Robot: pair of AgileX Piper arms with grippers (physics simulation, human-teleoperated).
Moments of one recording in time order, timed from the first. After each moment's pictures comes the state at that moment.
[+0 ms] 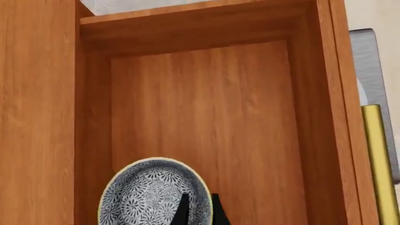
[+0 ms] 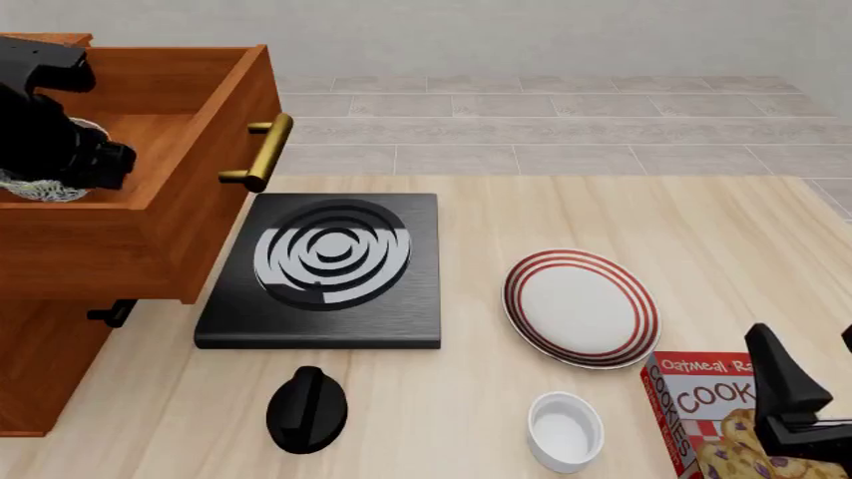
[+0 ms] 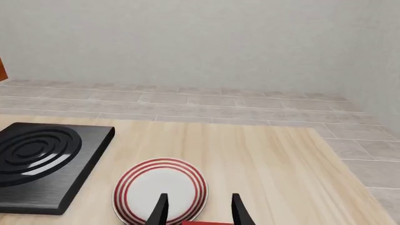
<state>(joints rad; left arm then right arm) 0.09 1.39 -1.30 0.92 0.19 0.01 0.11 -0.02 -0.04 -0.05</state>
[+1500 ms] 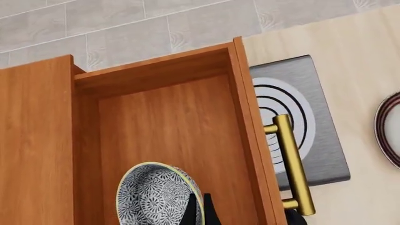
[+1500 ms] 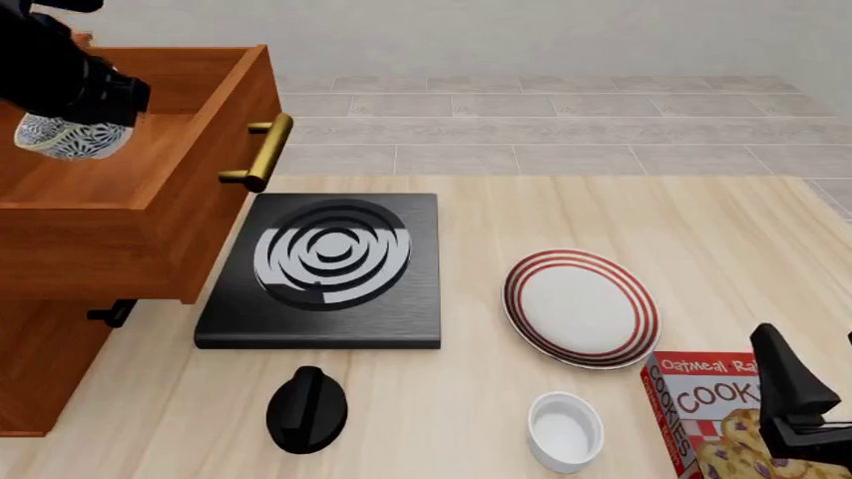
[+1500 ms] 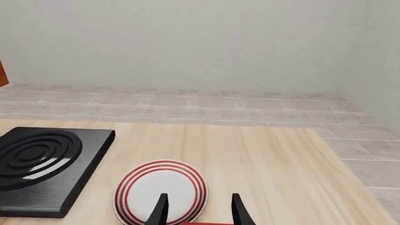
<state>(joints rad) -0.05 1.36 -1.48 1.02 0.17 0.00 0.08 -0.03 -0.02 -0.03</state>
